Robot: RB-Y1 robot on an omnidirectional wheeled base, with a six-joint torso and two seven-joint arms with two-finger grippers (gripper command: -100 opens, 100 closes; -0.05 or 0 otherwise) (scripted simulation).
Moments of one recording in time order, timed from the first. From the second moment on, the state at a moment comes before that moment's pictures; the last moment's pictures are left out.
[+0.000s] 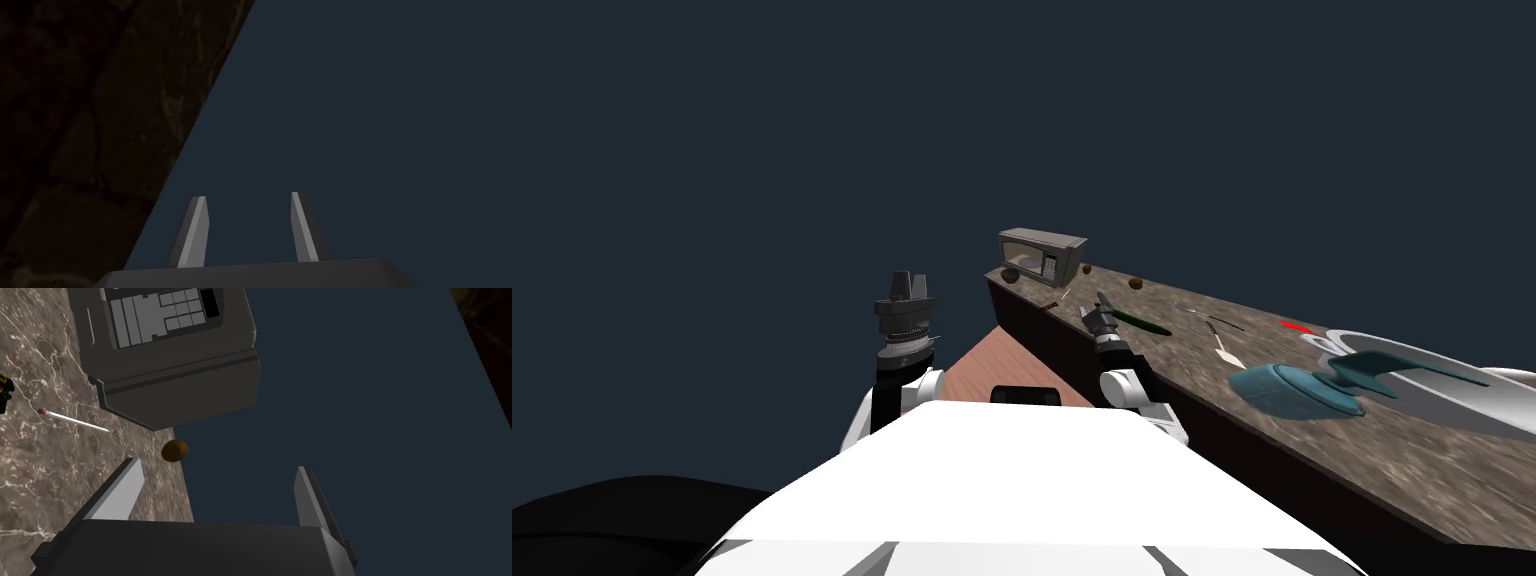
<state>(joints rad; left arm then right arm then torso) 0.53 0.01 0.05 -2.38 -0.12 -0.60 0.08 0.43 -0.20 0.07 -2.18 -0.47 -0.01 0.02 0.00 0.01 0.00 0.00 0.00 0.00</state>
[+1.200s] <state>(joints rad) 0.53 0.01 0.05 -2.38 -0.12 -0.60 0.08 0.37 -0.17 0.11 -2.02 -0.81 0.26 -0.11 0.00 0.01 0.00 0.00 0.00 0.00</state>
